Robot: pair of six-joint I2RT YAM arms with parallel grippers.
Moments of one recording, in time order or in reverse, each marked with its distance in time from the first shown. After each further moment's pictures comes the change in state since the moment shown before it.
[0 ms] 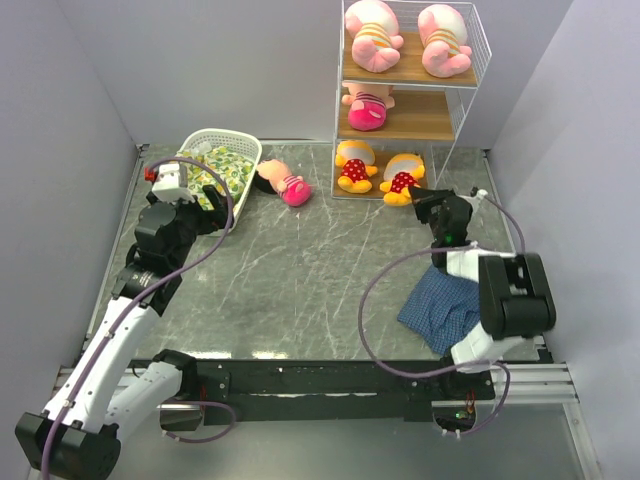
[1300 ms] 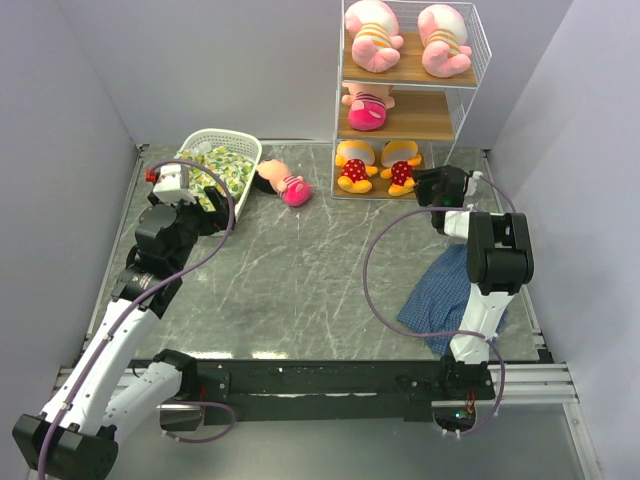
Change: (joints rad) left arm -0.024 -0.015 0.000 0.001 -0.008 0.000; right arm -0.072 0.425 0.448 -0.233 -0.032 0.022
